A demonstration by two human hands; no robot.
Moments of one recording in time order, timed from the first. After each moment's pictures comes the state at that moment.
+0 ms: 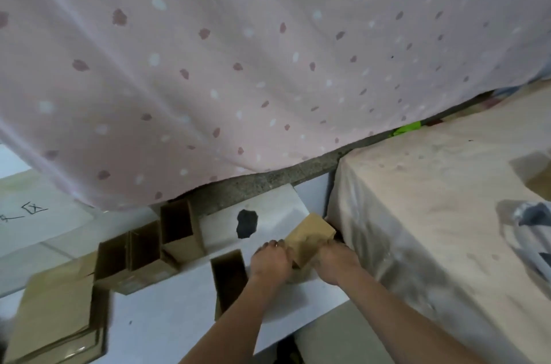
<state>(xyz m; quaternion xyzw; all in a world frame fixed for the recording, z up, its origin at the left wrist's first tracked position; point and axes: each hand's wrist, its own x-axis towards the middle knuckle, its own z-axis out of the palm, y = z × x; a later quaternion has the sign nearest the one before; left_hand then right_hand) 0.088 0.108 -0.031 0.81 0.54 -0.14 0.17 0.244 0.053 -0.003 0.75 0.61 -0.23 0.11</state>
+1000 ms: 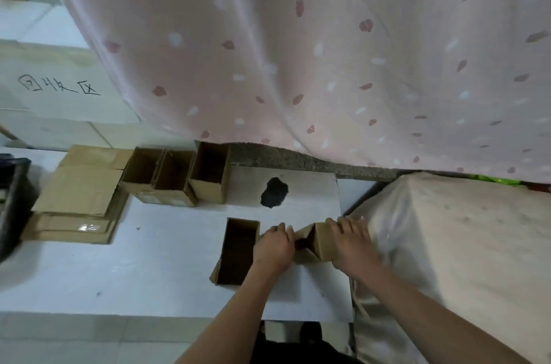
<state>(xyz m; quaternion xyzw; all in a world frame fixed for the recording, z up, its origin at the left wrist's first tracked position) 0.069 0.131 -0.071 0.69 0.66 0.02 0.29 0.269 0.154 -0.049 0.58 0.79 -0.09 0.19</state>
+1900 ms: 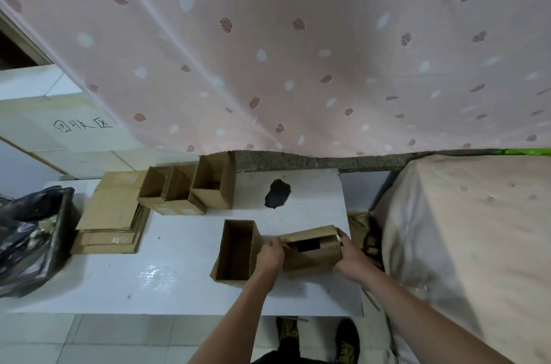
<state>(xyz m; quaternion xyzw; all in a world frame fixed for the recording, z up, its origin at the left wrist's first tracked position) 0.101 0.099 -0.071 0.28 0.79 0.17 0.52 0.308 0.125 -0.075 0.64 0.53 -0.55 -0.04</state>
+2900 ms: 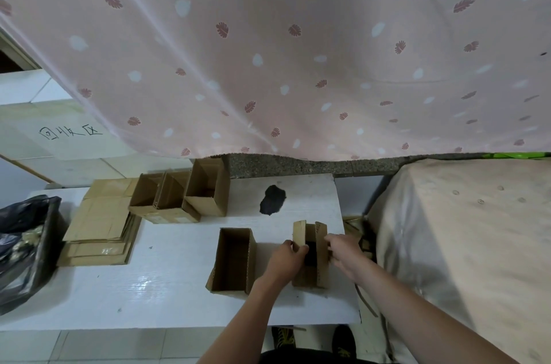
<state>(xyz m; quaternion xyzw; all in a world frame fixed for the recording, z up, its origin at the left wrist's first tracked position) 0.125 0.119 -0.075 0.47 0.72 0.10 0.50 0.280 0.152 -0.072 0.70 0.22 -0.65 -0.21</state>
